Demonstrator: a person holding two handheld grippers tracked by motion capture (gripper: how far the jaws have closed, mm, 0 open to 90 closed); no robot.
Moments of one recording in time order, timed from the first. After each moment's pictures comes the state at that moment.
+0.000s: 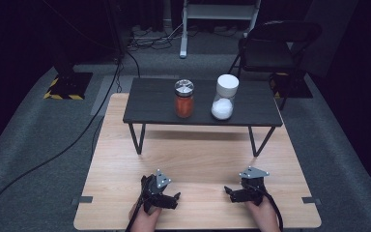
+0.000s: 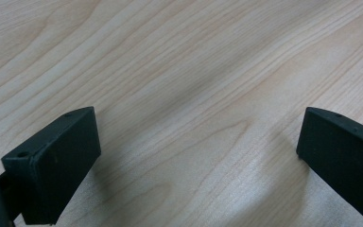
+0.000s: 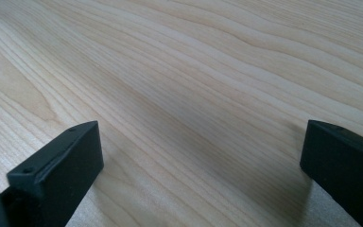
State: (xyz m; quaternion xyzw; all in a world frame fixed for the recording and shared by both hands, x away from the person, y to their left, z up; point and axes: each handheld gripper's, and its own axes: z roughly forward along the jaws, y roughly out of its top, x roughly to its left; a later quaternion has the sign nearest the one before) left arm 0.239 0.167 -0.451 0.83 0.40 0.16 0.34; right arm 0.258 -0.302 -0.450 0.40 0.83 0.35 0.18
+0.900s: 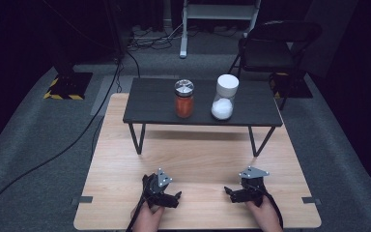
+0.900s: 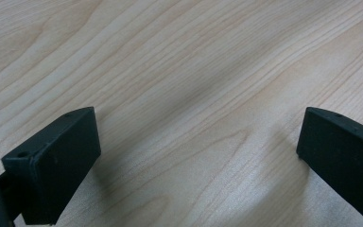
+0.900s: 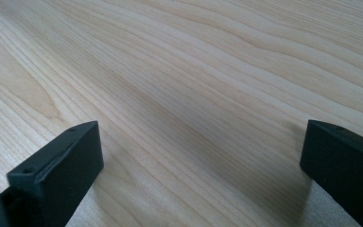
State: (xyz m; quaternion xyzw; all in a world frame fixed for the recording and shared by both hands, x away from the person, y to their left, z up) left arm 0.243 0.163 -0.450 0.84 0.40 0.16 0.34; right arm 0.260 -0.304 -0.450 0.39 0.83 0.35 0.17
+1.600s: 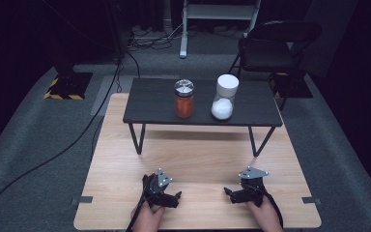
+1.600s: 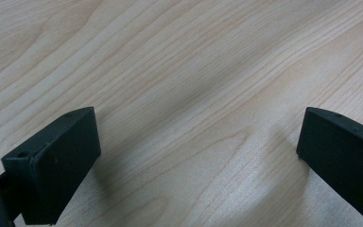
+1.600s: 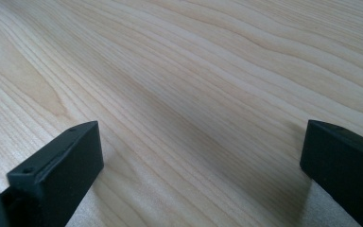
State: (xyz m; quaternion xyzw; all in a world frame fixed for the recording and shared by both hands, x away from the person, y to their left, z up) left arm 0.243 0.162 -0.450 0.83 0.41 0.16 0.34; right arm 0.261 -0.305 -0.450 0.39 0.84 0.35 0.17
